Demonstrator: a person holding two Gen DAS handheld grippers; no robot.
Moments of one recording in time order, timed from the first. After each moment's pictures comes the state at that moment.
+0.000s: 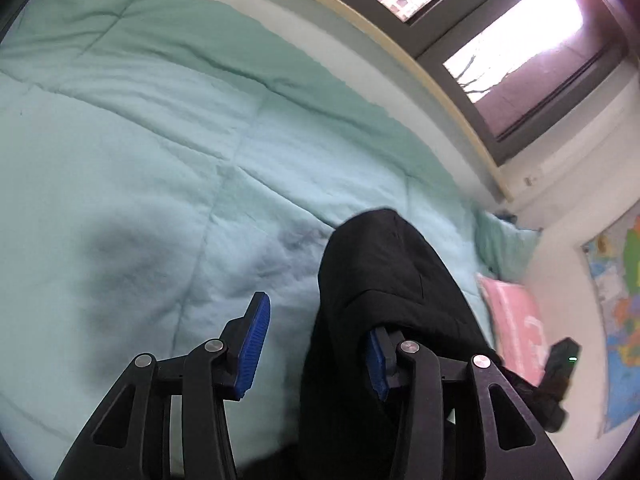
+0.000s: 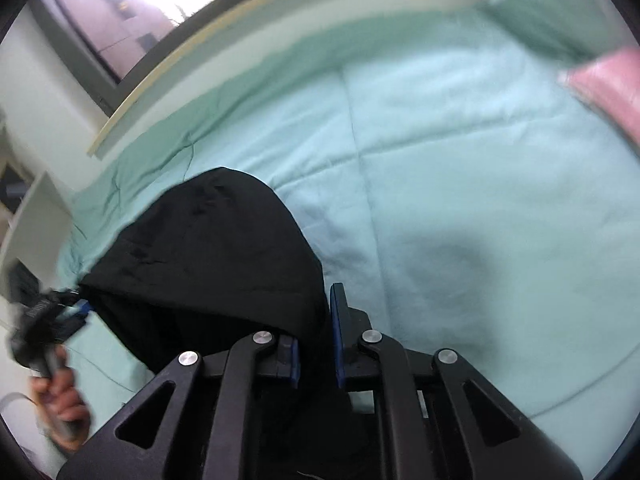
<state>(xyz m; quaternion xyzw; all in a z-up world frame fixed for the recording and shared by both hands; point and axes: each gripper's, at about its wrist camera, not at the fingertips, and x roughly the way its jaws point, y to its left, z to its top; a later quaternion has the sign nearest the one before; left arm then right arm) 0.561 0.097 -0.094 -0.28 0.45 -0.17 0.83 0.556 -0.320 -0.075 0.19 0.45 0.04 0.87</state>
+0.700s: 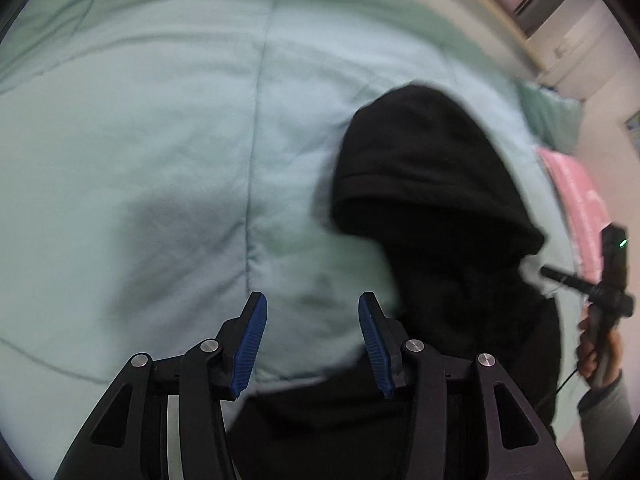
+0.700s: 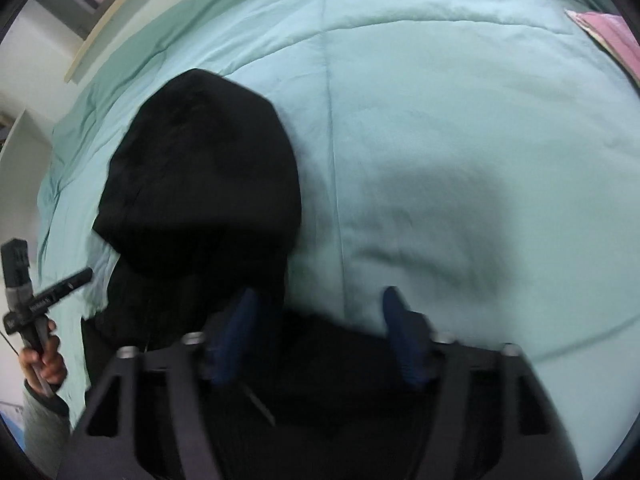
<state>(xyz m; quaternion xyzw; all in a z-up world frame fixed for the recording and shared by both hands) 0.517 0.086 -0.143 -0.10 0.55 -0.17 0.81 0.527 -0.336 -0.144 0.16 0.58 0.07 0.80</state>
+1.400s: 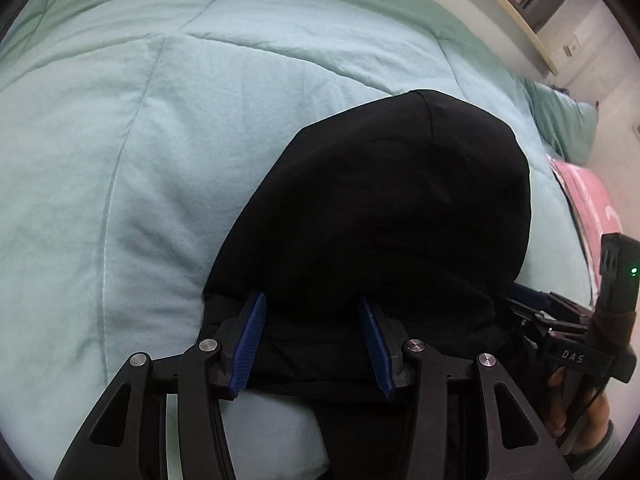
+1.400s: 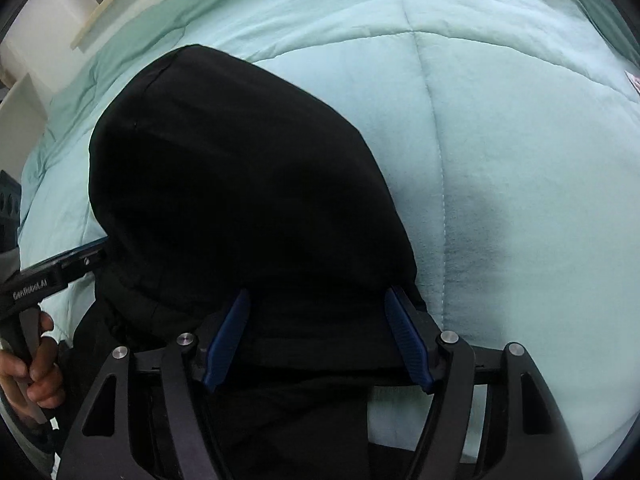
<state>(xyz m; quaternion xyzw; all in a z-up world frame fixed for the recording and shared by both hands) 0.592 0.000 -0.203 -0.09 0.55 -0.16 0.81 0.609 -0.269 -0.192 0.09 0.56 0.08 0.82</state>
